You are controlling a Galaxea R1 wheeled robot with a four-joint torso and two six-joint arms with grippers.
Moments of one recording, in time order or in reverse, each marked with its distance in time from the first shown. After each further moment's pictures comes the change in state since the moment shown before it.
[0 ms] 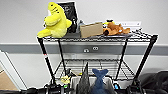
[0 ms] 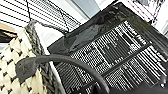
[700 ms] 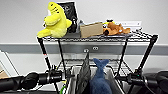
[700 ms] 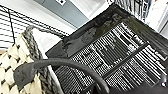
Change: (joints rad) left arm -0.235 0.011 0.009 -0.003 0.068 -0.102; right arm 0.215 -0.015 0.023 0.116 -0.065 0.003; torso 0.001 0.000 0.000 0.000
